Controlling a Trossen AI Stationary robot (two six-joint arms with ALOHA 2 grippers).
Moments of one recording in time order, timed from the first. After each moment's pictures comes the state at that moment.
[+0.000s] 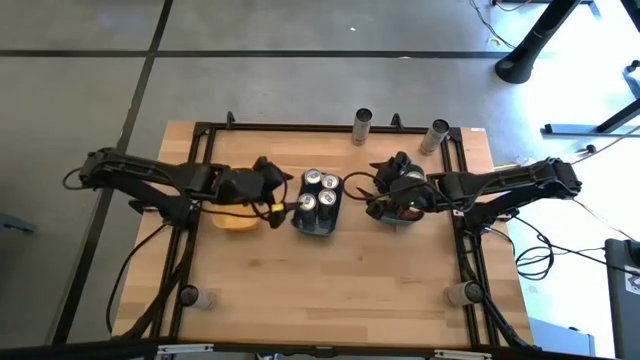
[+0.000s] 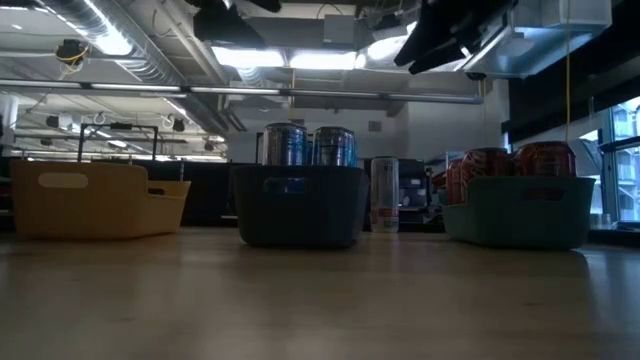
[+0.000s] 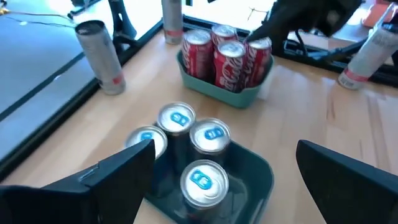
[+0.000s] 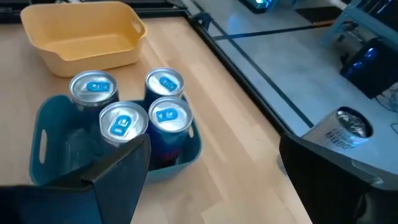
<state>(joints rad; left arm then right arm) -0.13 1.19 1.07 -0.44 -0.43 -0.31 0.13 1.22 1.01 -0.41 0.64 0.17</state>
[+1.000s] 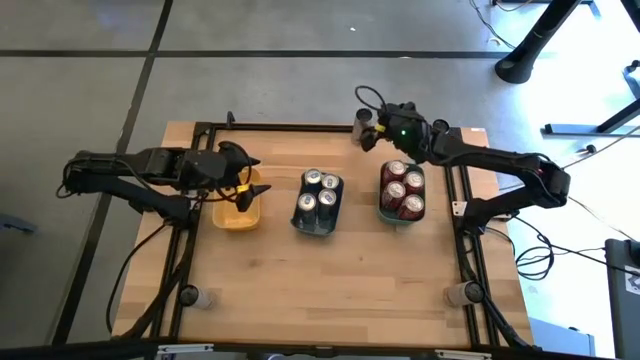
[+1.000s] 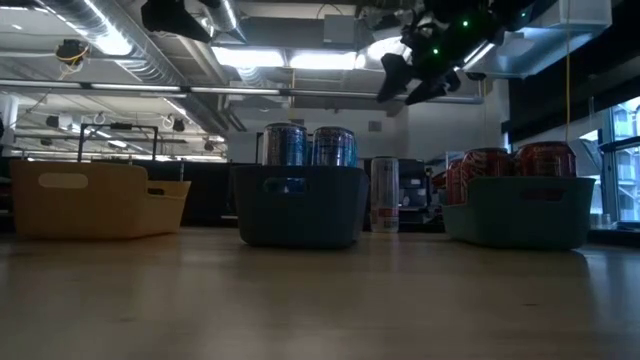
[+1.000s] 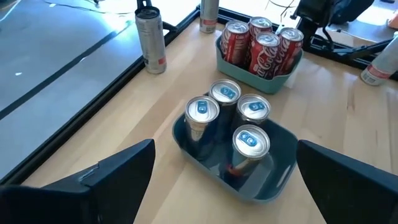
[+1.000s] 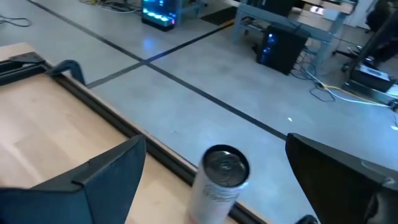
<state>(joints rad) -0.06 0.93 1.07 -0.74 -0.43 -0.35 -0.43 1.33 1.01 -0.05 0.50 0.05</state>
